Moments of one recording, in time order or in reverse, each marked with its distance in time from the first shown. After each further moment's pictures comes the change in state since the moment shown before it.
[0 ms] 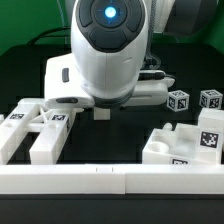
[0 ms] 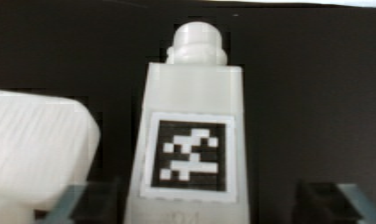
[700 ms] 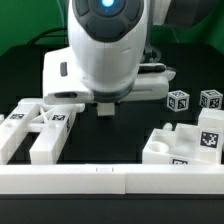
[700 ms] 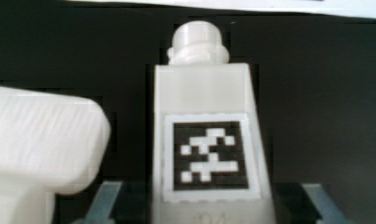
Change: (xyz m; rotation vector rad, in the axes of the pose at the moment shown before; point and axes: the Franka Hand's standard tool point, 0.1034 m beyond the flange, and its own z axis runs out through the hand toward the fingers) arm -0.009 -0.005 -0.028 0.010 -0.001 -0.005
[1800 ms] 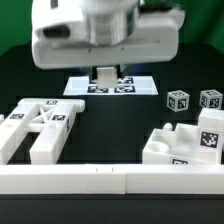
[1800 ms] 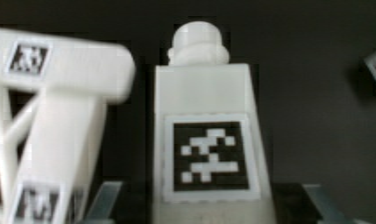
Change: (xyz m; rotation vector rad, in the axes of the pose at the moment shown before) arm -0.012 -0.005 -0.096 0.031 0.350 -0.010
